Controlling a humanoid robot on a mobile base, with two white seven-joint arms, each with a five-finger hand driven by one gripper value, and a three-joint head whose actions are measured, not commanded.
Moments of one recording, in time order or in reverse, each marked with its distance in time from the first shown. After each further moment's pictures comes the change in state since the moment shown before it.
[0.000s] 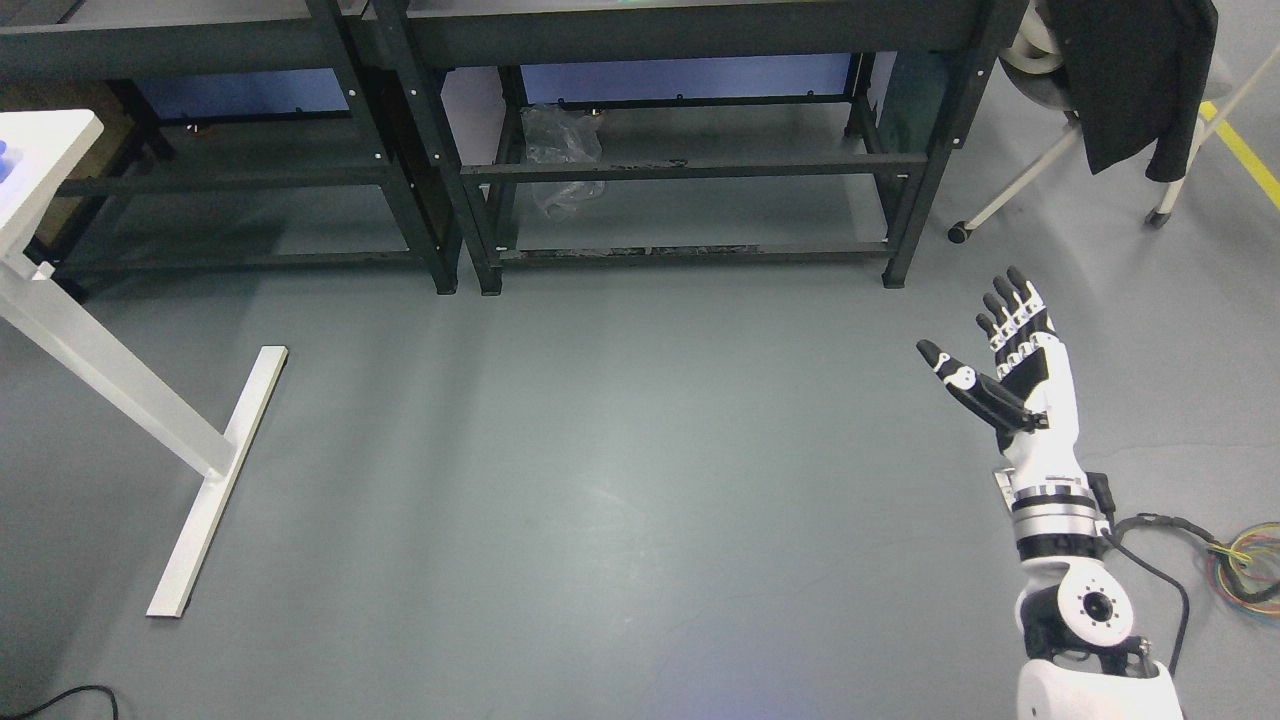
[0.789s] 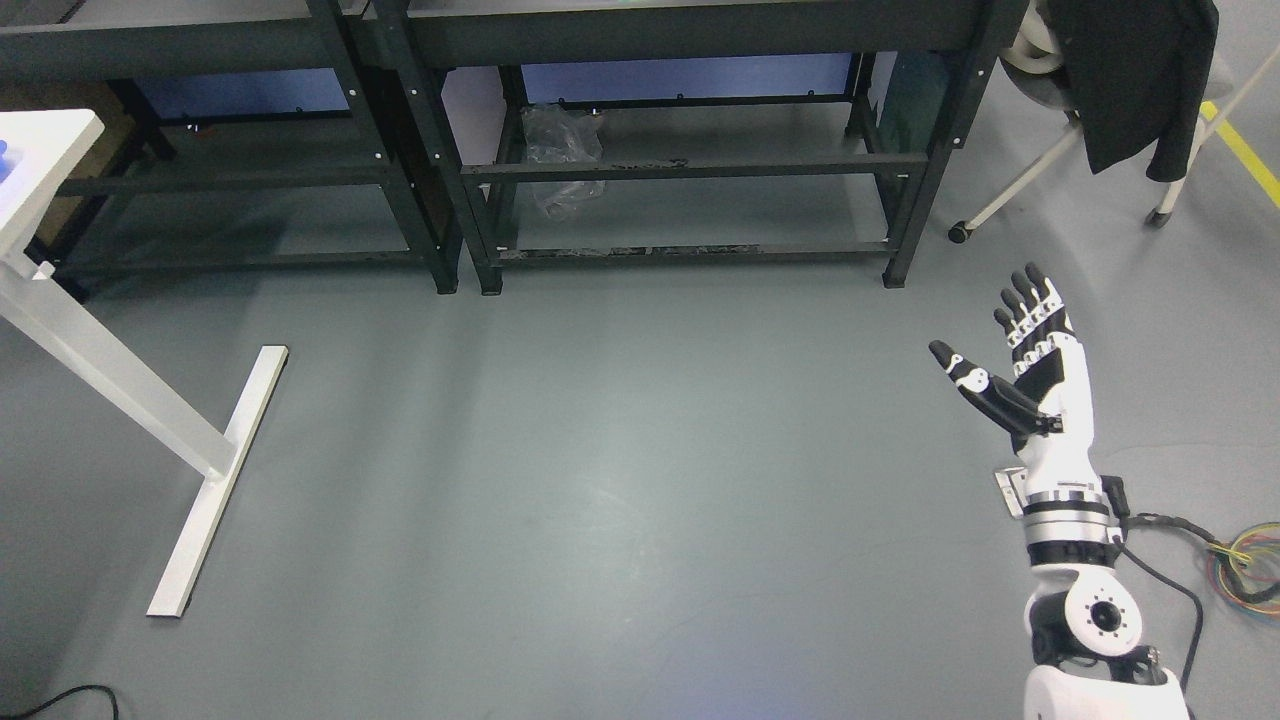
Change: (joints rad) left arm 0.000 0.000 0.000 0.000 0.000 0.000 0.000; right arm 0.008 0.000 -0.023 -0.005 0.077 -0.063 0.001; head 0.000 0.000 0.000
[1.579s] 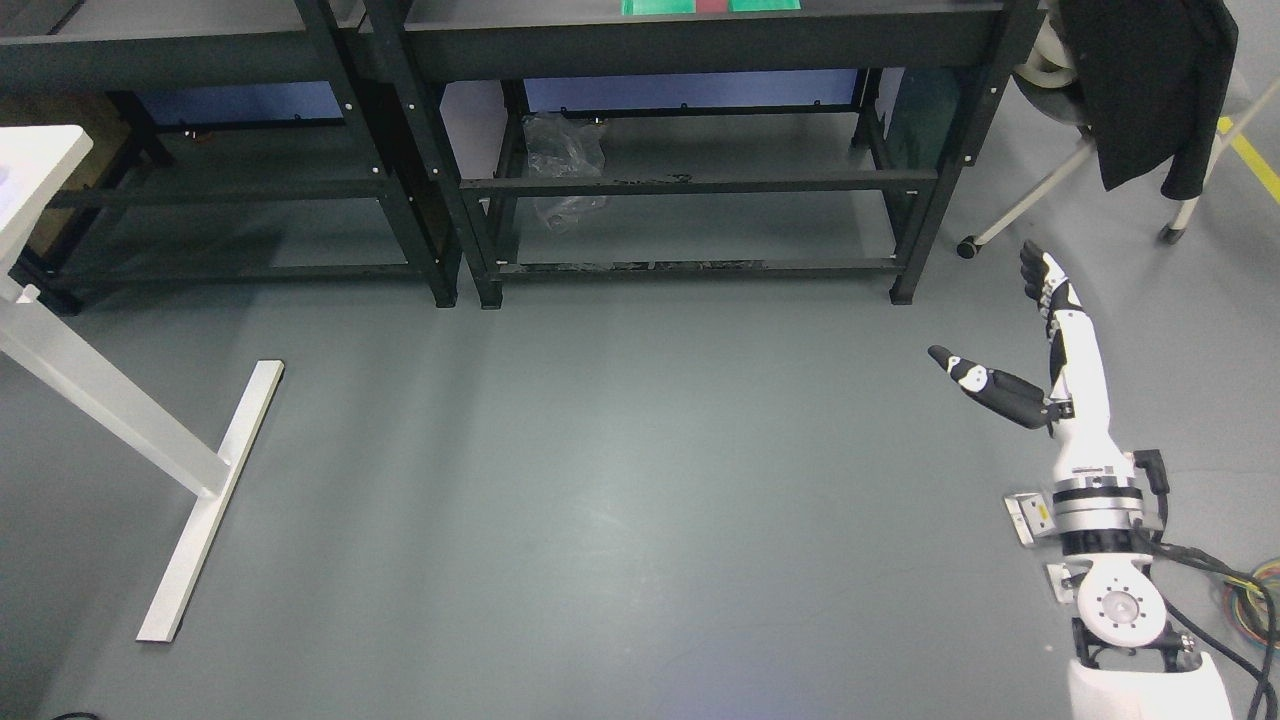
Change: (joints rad) left arm 0.000 0.000 0.000 0.000 0.000 0.000 0.000; right arm -0.008 -0.064 -0.014 -0.047 0.387 -0.033 -0.047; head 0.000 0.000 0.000
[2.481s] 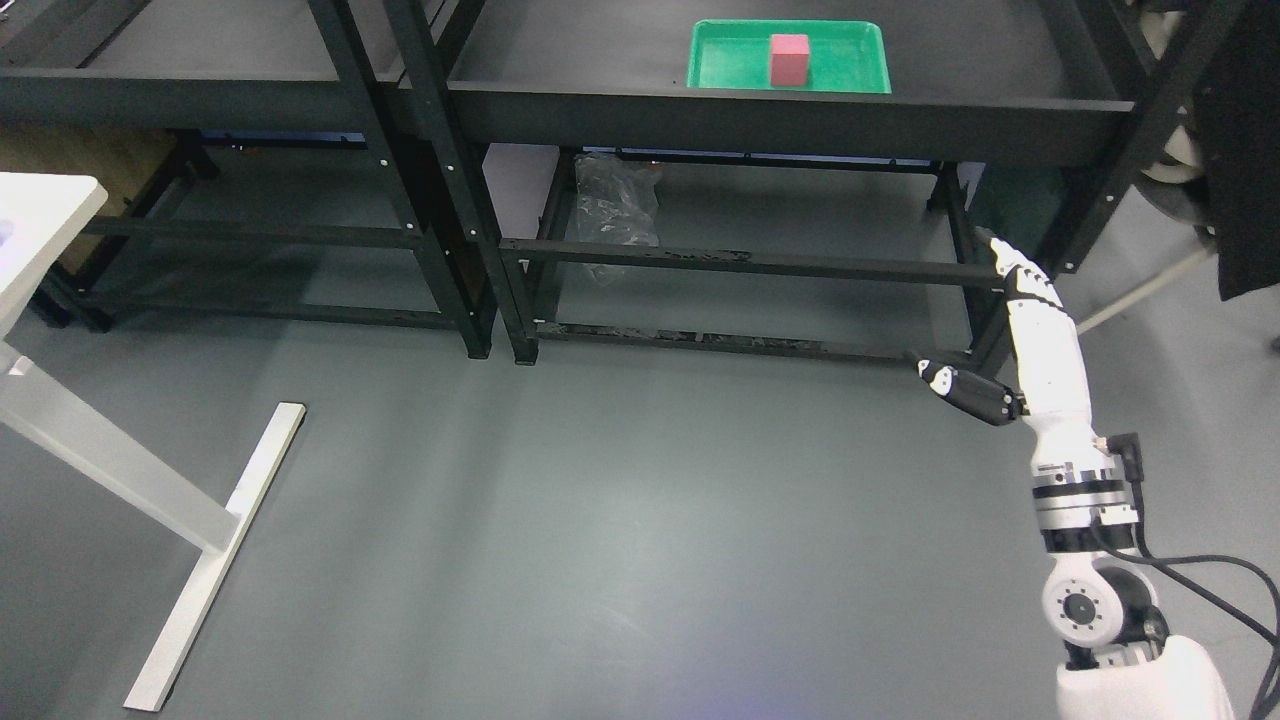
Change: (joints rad) left arm 0.000 0.000 0.000 0.000 0.000 0.000 0.000; right arm -0.001 -0.031 0.079 -0.033 0.430 -0.051 -0.167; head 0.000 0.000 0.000
